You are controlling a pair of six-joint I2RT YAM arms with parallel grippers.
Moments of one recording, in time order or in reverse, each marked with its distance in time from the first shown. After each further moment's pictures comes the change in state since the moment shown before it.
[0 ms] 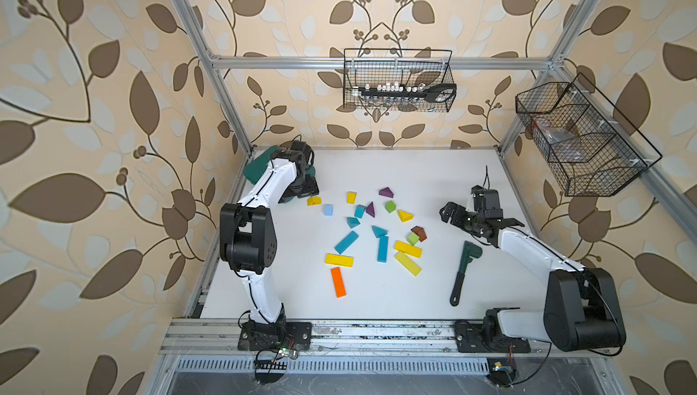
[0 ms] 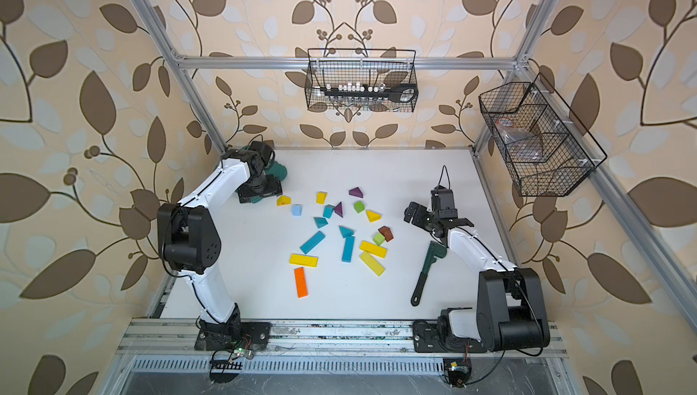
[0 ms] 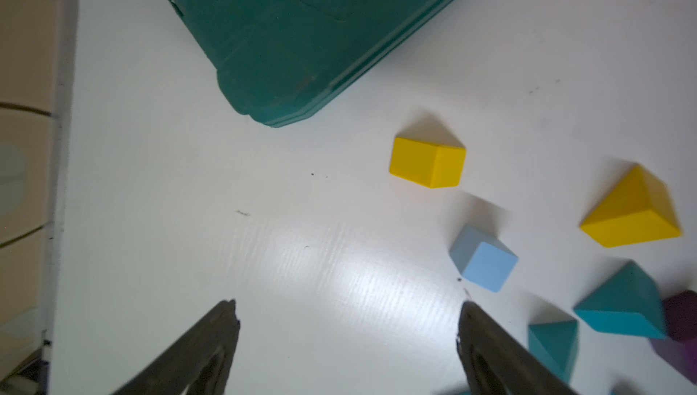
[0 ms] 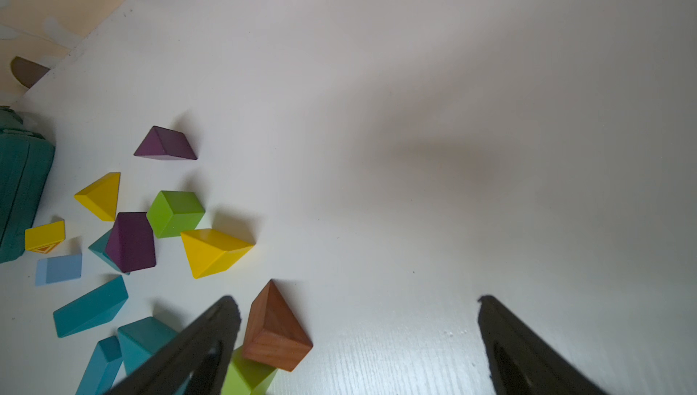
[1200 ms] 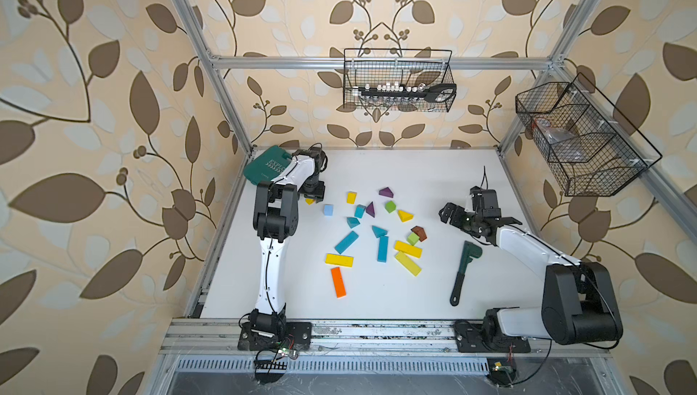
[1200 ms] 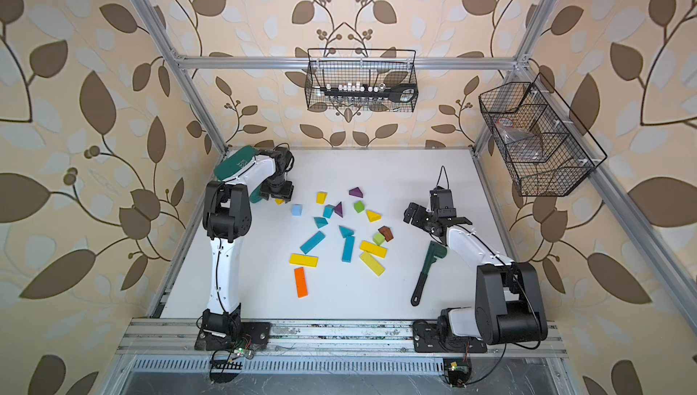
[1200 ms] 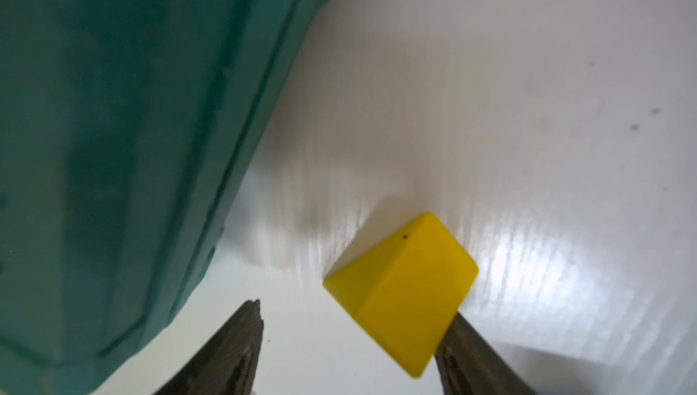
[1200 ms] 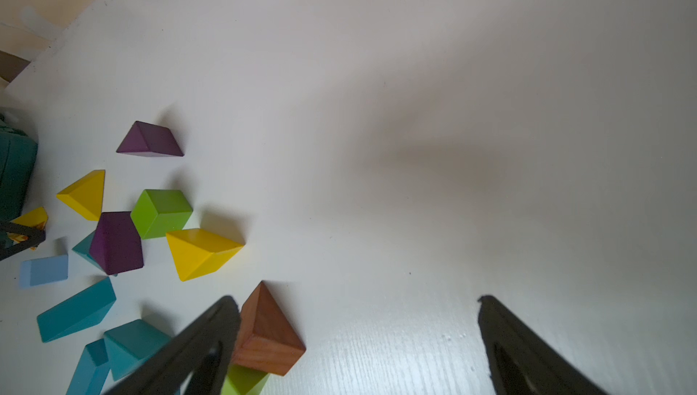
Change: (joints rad) left arm 0.003 0.444 0.341 -0.001 0.005 0.319; right arm 0.000 0.034 0.006 0.000 0.002 0.000
